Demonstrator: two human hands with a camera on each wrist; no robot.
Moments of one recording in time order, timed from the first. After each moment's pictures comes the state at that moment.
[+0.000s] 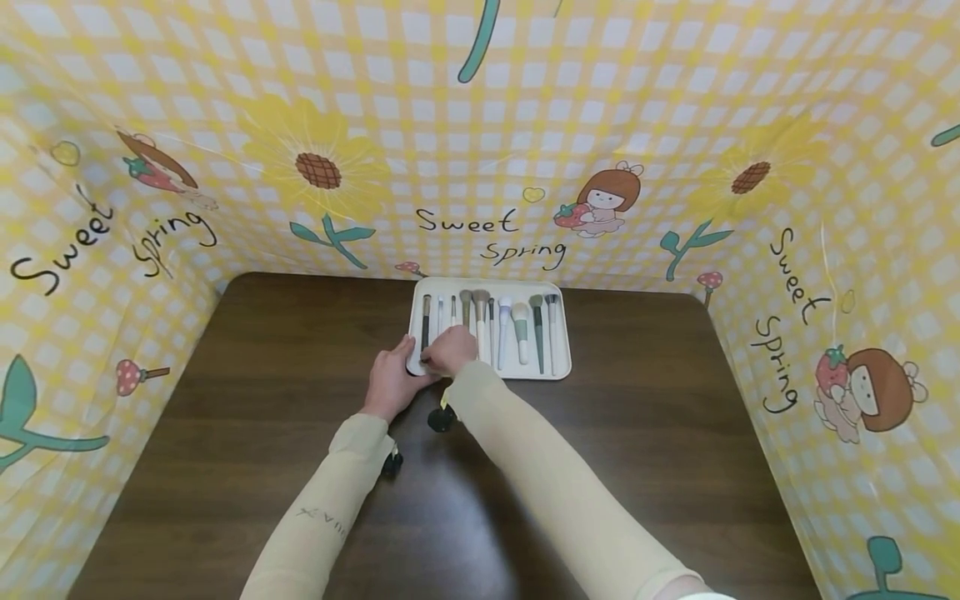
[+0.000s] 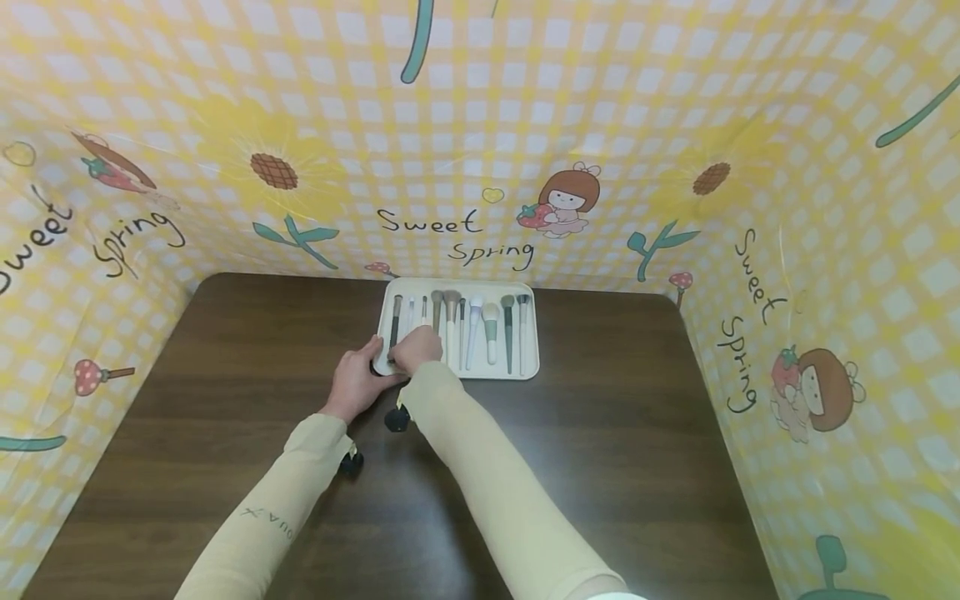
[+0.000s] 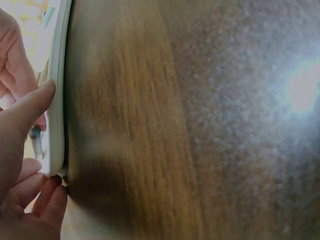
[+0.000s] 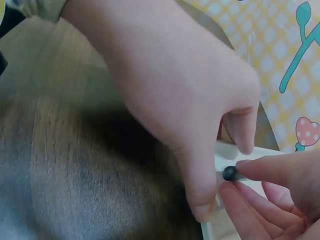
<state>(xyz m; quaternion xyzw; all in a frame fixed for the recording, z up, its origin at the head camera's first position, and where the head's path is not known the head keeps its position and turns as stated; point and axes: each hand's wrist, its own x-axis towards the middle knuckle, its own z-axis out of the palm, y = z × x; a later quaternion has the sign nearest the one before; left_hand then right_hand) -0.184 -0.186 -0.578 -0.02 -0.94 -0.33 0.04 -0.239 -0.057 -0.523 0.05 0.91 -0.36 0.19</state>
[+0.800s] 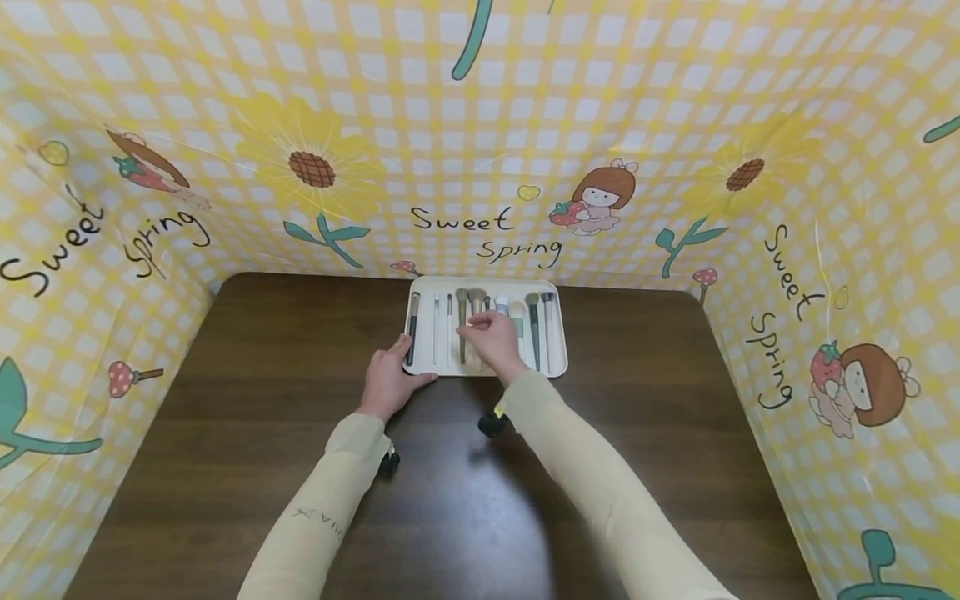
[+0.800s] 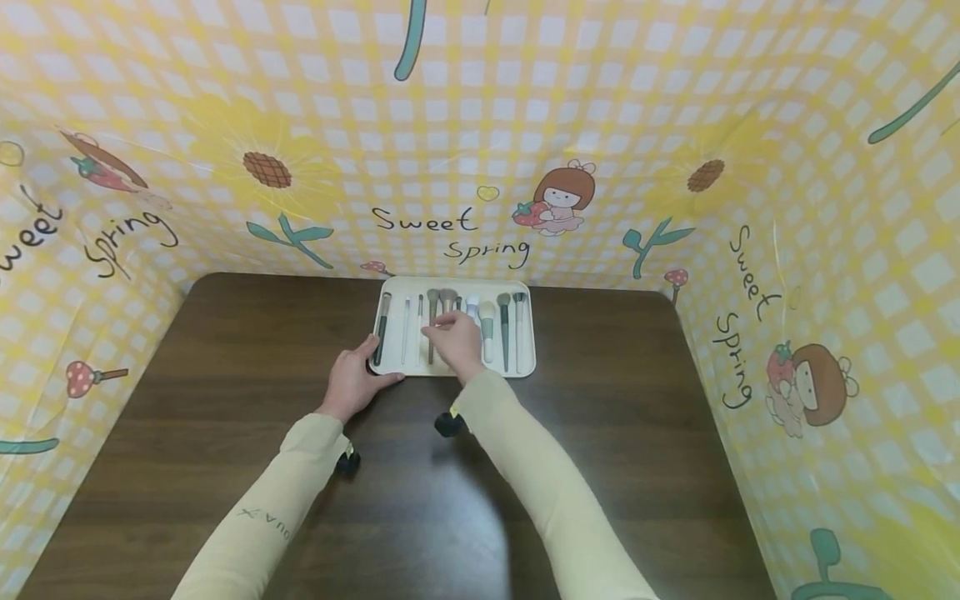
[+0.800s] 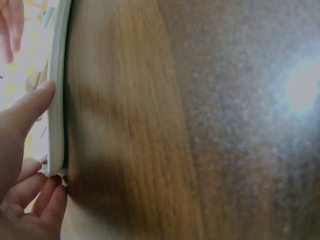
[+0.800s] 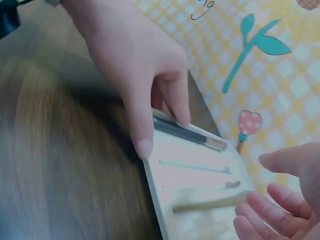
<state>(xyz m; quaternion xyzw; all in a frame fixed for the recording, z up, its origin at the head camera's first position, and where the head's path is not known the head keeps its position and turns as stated) -0.187 -0.185 -0.579 -0.01 -0.95 -0.32 0.02 -0.238 0.014 -0.516 0.06 0.85 -0.52 0.09</state>
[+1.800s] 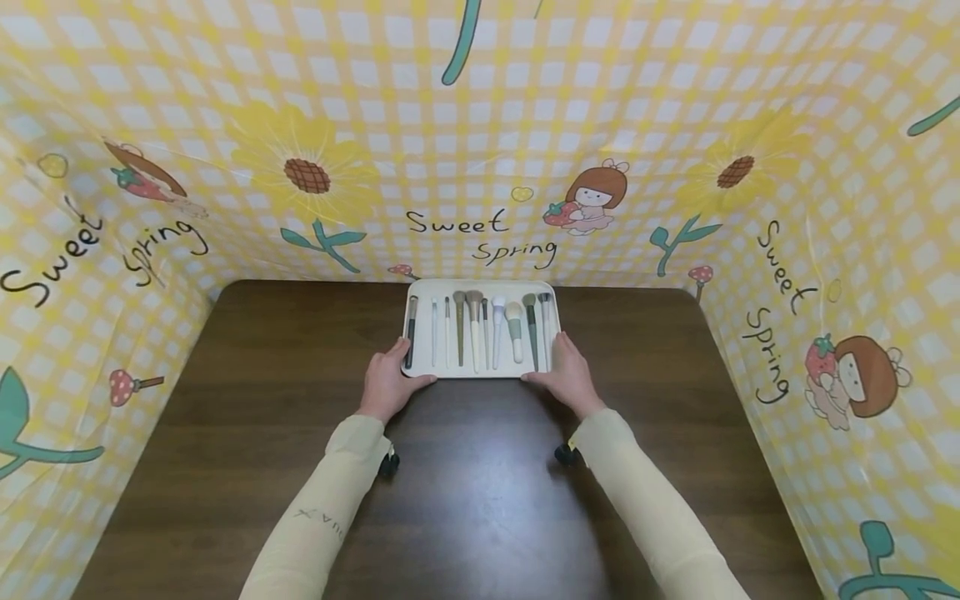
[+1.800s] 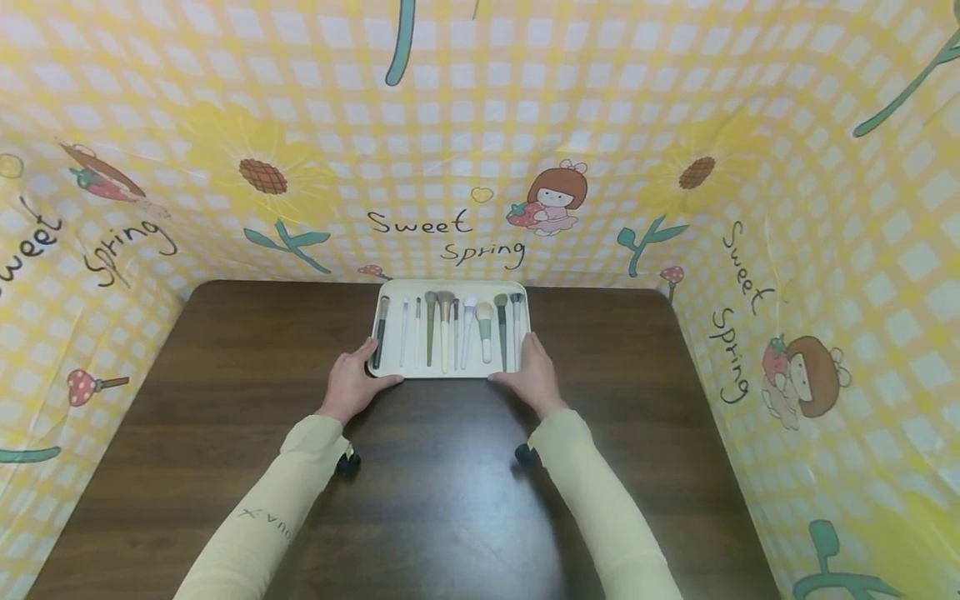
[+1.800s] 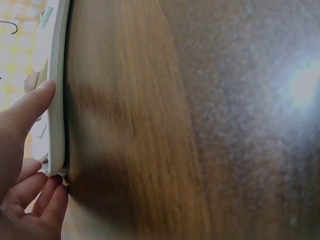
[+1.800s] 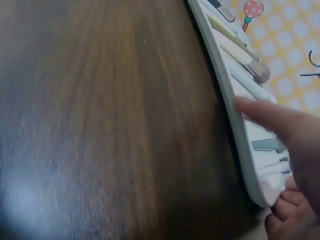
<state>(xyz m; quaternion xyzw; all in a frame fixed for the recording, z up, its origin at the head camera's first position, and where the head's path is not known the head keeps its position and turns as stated) -0.187 -0.185 -0.578 -0.02 -0.95 -0.32 0.03 -0.217 0.152 -0.571 -0.05 0.93 -0.37 0.04</state>
